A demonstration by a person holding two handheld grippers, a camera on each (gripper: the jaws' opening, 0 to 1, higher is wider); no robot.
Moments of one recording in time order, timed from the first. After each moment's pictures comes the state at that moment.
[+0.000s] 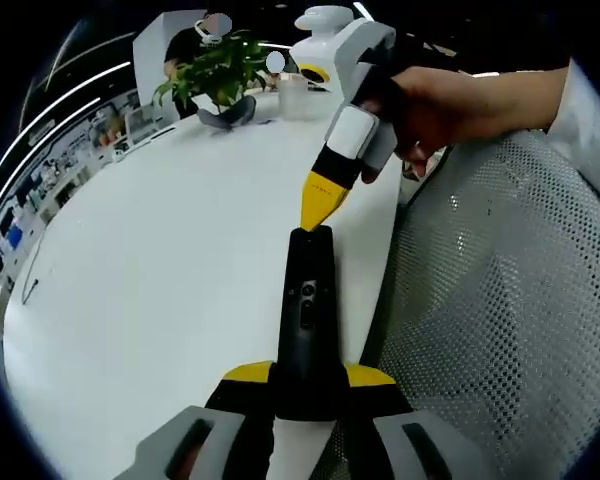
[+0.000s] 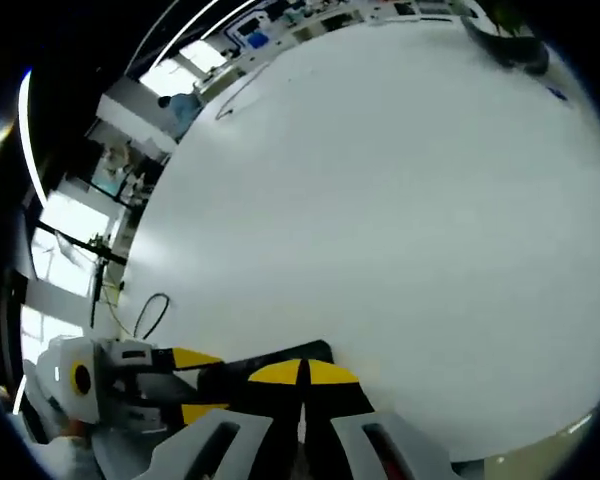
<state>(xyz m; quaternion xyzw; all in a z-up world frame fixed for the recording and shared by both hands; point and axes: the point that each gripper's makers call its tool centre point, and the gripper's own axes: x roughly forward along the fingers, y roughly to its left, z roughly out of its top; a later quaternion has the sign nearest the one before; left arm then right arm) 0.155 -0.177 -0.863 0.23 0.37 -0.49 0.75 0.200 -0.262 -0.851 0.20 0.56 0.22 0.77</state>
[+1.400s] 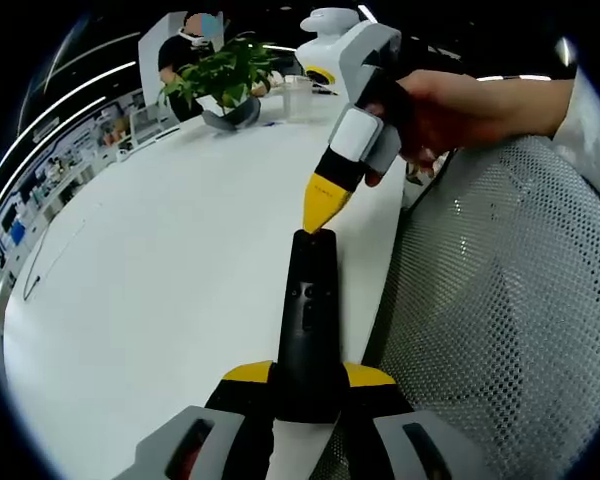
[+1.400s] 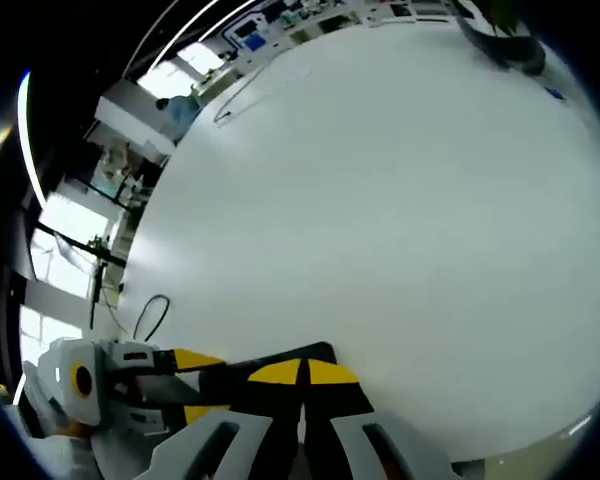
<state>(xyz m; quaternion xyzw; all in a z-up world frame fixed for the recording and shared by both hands) 0.156 -0.178 -0.862 0.23 0.37 -0.48 0.76 0.201 -0.255 -0.844 0.19 0.55 0.23 0.78</state>
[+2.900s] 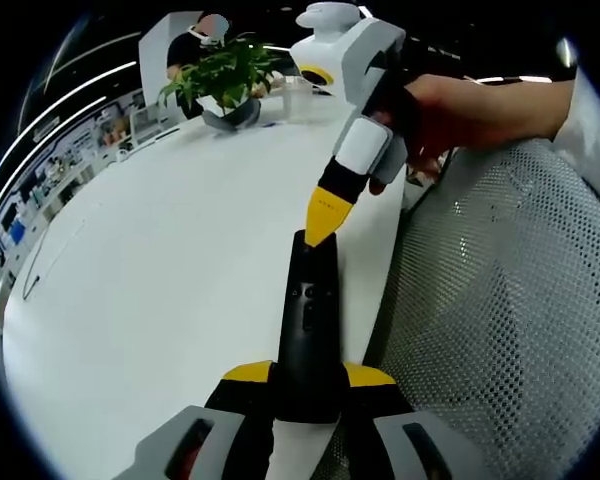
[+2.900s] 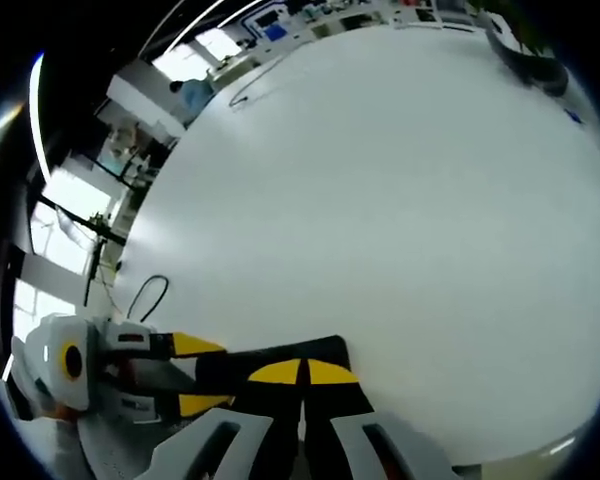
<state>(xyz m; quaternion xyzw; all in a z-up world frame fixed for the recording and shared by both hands) 0.157 -0.179 -0.862 0.23 0.36 -0.49 0.76 0.195 -0.251 -0.851 0.14 0.56 0.24 0.78</state>
